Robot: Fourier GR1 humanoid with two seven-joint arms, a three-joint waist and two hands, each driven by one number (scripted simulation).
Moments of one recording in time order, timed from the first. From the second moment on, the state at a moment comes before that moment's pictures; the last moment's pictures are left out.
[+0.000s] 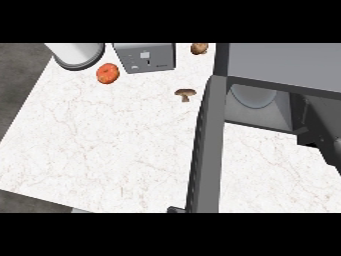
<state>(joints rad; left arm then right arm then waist) 0.11 0.29 0.71 -2.05 0.94 -0.71 0.43 -1.06 -0.37 -0.38 -0.09 0.18 -0.35 -0.70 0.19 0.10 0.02</state>
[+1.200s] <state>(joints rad) 0.07 0.26 0.63 -1.98 0.86 -0.76 0.43 -1.14 -0.25 -0.34 -0.09 0.19 -0.48 -0.63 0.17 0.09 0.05</state>
